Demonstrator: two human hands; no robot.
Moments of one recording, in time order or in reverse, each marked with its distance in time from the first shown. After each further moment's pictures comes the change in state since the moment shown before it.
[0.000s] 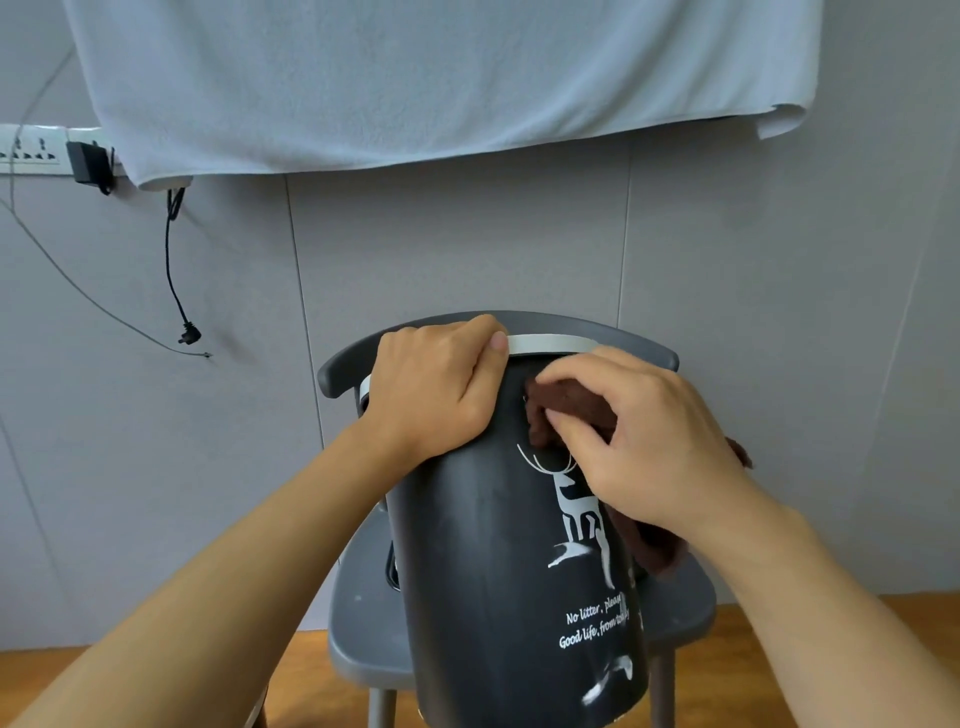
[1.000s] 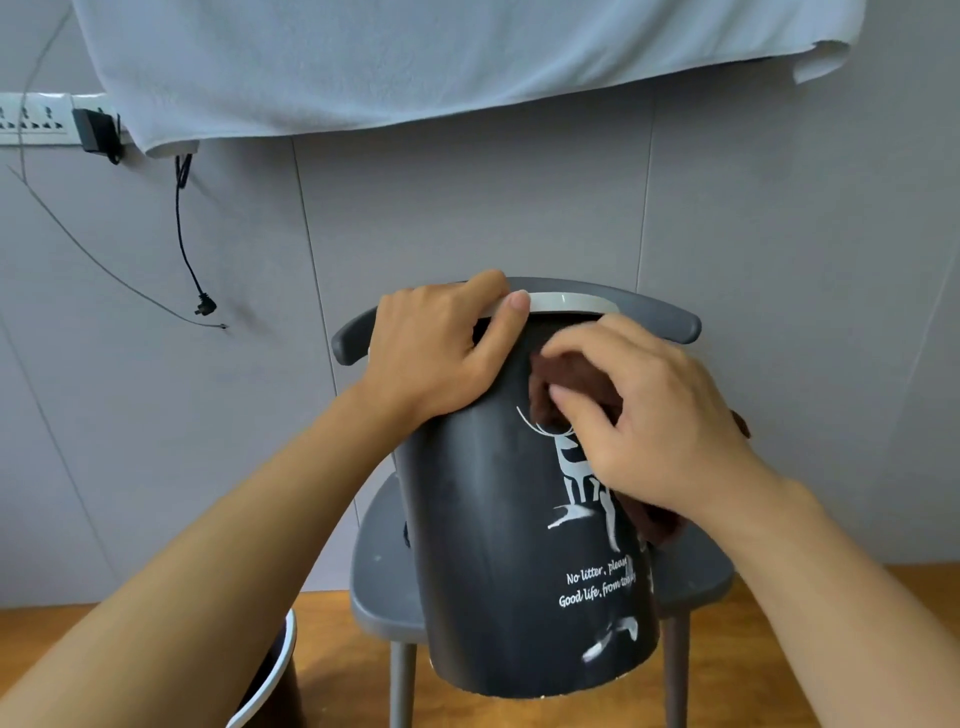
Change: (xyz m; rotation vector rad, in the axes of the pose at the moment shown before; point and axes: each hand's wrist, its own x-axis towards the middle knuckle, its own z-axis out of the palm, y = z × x) left_hand -0.004 -0.012 0.002 0.048 0.038 -0.027; right_hand -0.010 -0.003 0.014 -0.011 0.006 -0.039
